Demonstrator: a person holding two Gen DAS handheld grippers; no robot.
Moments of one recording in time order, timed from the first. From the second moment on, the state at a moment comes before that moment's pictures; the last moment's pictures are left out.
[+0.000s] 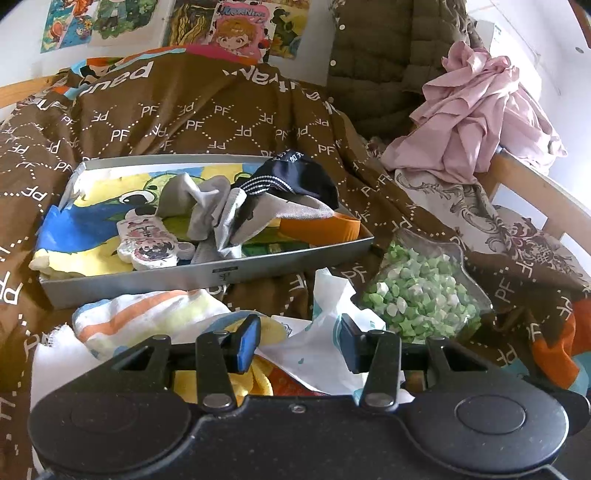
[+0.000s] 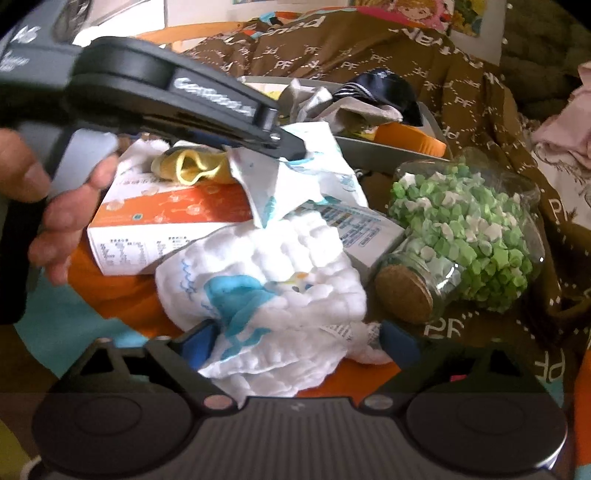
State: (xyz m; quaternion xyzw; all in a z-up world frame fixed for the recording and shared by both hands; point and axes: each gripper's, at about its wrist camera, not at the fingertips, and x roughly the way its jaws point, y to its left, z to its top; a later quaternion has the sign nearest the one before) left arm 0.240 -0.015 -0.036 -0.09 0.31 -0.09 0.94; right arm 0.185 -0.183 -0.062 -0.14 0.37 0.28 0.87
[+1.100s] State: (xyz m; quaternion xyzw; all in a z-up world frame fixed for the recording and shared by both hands) left arm 0.153 0.015 0.011 -0.15 0.25 0.00 0.96; right arm 0.154 -0.203 -0.014 -0.08 0.24 0.29 0.92
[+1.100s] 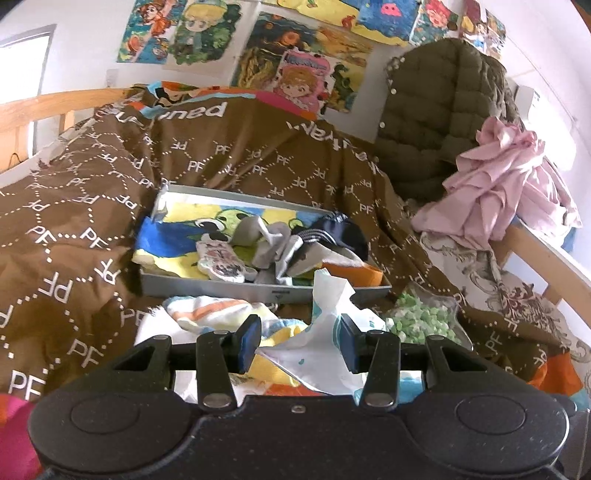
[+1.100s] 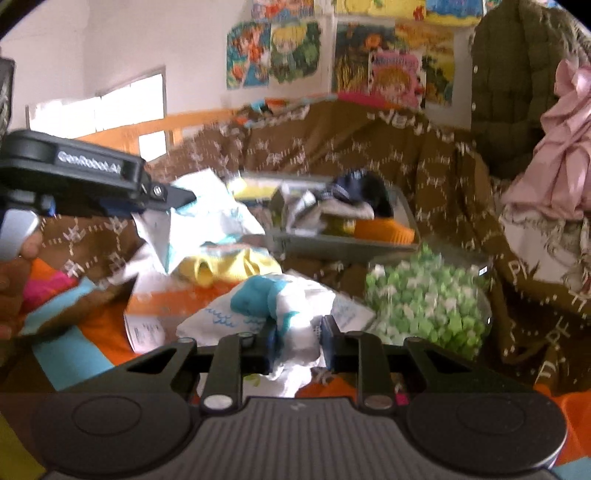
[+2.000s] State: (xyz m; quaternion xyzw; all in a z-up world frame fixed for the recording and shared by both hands) left arm 0.205 0.078 0.029 -0.15 0.19 0.09 0.97; right arm 0.245 -0.141 0.023 0.00 0.09 0.31 0.95
